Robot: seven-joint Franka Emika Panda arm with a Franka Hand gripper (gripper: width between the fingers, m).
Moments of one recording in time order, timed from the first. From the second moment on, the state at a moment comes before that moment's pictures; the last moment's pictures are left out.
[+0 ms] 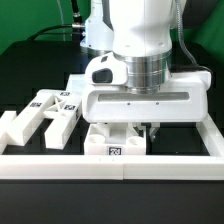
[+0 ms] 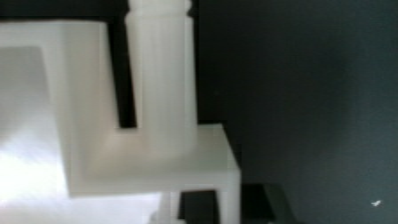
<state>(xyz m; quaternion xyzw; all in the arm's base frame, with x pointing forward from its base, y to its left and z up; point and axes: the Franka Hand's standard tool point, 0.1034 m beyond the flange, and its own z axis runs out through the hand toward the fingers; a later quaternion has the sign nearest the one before) 0.624 0.022 0.010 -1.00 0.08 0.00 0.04</state>
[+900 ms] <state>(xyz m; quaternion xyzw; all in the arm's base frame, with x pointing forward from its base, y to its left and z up) 0.634 0.062 0.011 -1.00 0.05 0.00 0.05</state>
